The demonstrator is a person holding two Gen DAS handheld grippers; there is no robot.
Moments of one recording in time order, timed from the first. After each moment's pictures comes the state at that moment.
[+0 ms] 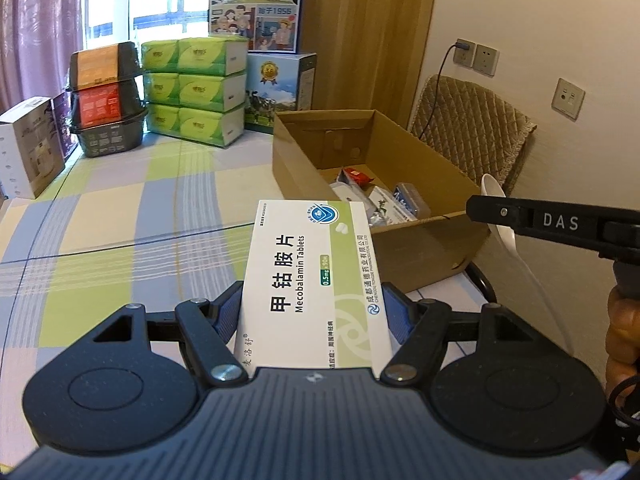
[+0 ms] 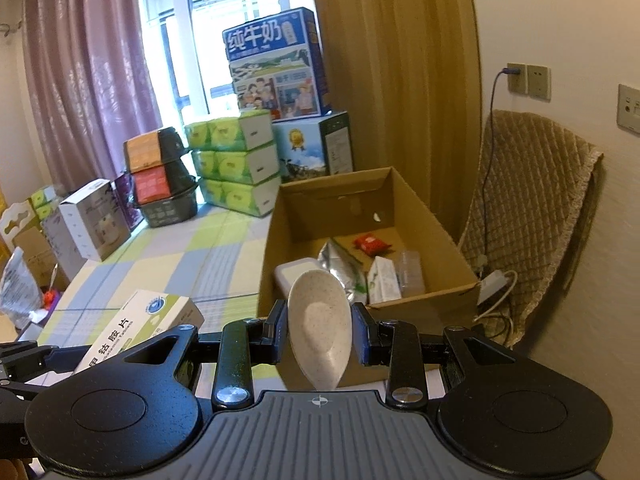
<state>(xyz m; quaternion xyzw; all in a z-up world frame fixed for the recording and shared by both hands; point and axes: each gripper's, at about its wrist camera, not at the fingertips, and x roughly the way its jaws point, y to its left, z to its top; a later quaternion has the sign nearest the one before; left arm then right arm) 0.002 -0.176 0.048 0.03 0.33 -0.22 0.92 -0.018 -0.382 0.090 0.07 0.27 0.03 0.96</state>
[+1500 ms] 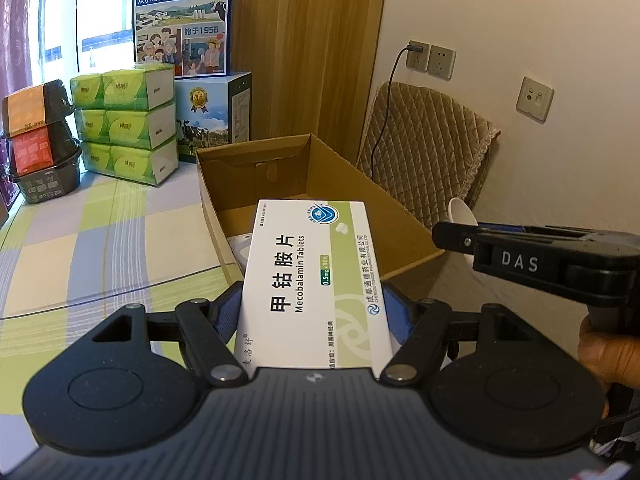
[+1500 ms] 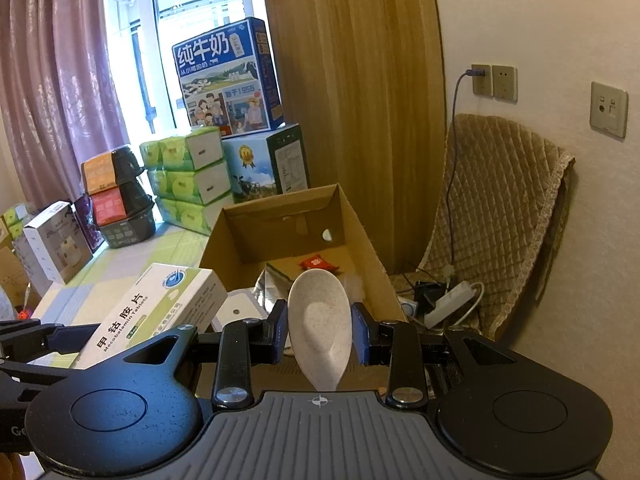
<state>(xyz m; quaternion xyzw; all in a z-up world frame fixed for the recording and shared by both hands) 0.040 -0.269 0.069 0.04 0.31 -0.27 0.91 0.014 -0.446 0.099 0.08 0.27 0.00 0.96</state>
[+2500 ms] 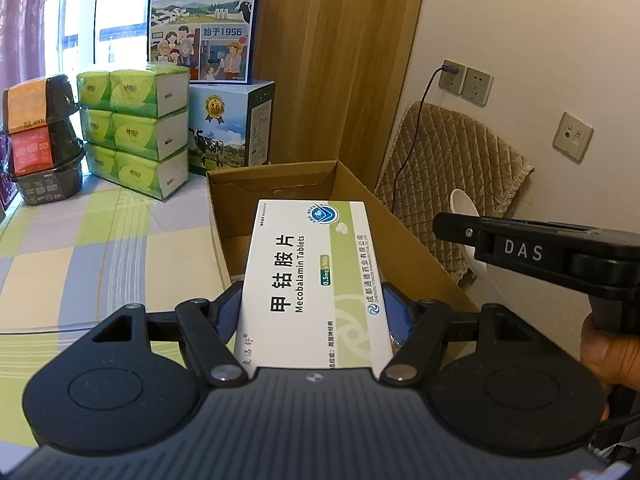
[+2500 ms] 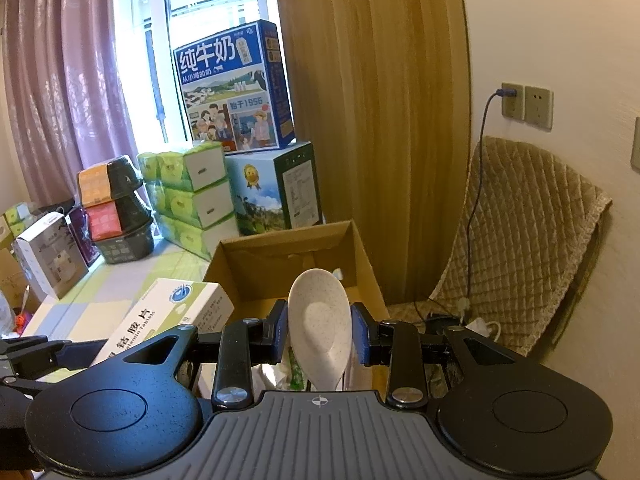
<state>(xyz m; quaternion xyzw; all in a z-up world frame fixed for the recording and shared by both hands) 0.112 -0.286 0.075 0.01 0.32 -0.24 0.92 0.102 -0.455 0.116 0.06 0.26 0.02 0.96</state>
